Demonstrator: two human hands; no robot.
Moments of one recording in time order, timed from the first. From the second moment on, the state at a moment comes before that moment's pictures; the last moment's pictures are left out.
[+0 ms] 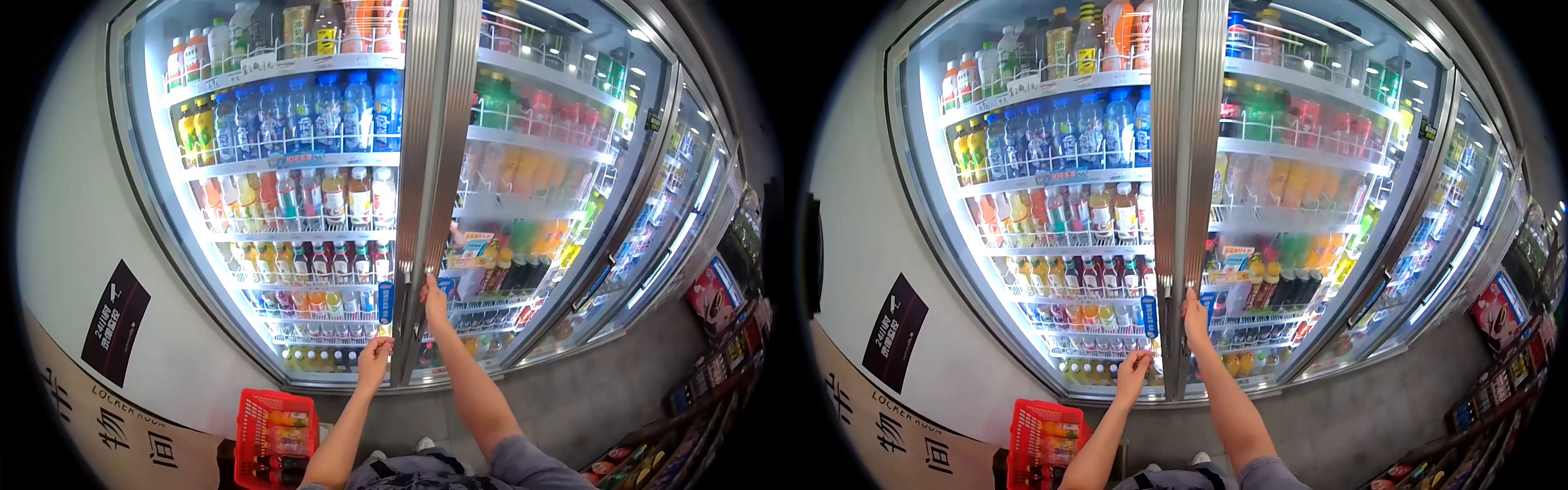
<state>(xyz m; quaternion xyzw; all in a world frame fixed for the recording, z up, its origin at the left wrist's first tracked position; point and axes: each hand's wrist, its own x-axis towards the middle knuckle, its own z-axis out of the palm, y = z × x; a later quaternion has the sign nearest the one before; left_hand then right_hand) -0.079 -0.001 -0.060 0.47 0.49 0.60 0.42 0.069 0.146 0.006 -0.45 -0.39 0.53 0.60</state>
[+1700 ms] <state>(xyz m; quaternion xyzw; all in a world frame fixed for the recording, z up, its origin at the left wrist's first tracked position) 0.160 -0.205 0.016 0.57 0.28 0.49 0.60 0.238 -0.219 0.115 -0.47 -0.54 0.22 0.67</state>
